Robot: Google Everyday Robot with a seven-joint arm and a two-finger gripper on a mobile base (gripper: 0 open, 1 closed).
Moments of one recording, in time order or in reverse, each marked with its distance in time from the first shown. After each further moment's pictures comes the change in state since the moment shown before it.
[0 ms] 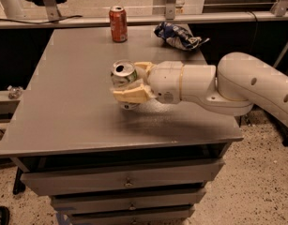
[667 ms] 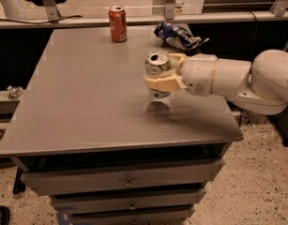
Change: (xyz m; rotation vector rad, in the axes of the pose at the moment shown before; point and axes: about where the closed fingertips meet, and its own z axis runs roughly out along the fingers) arm 0.016 -0.059 -0.066 0.163 0.034 0.007
